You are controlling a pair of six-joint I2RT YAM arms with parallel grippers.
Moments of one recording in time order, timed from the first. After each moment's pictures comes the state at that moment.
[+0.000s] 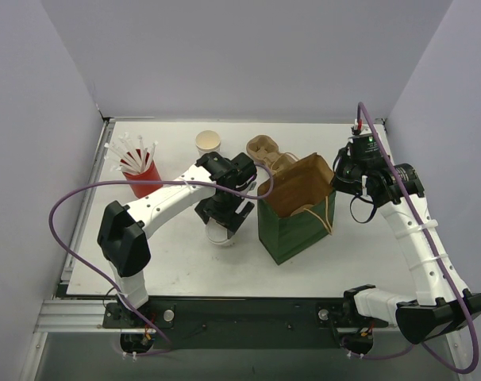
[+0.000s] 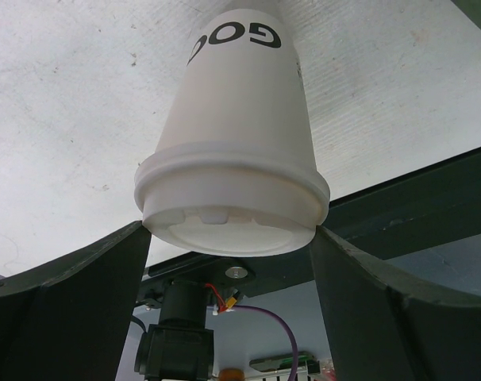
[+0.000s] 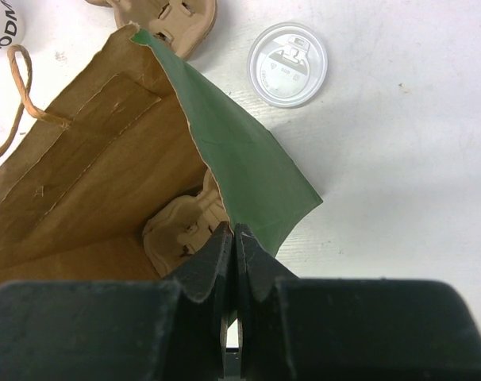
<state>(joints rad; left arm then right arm) -0.83 1.81 1.68 -1.35 -0.04 -0.25 0.28 1.19 1.39 -1.02 0.15 0.44</state>
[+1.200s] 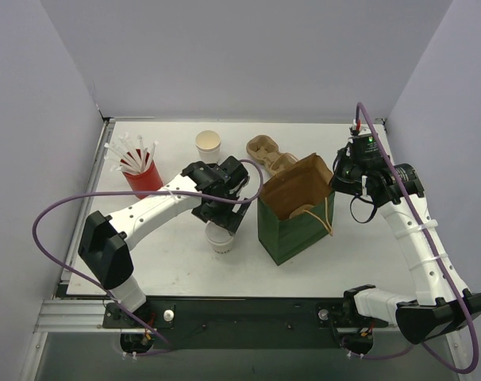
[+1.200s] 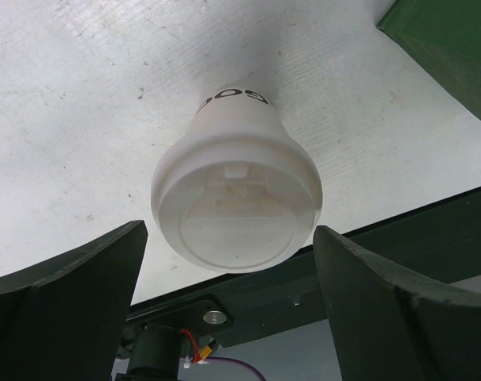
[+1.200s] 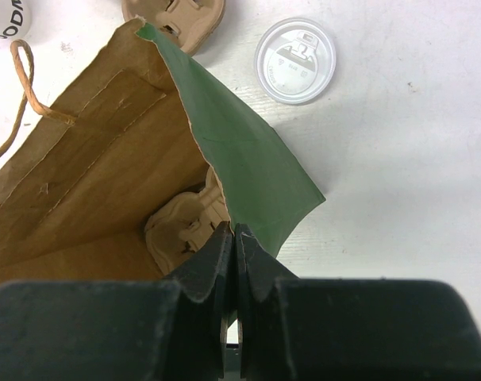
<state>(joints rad) -0.82 1.66 1.50 -1.15 -0.07 -0.33 0.28 1.19 1.38 -1.02 0.13 0.43</state>
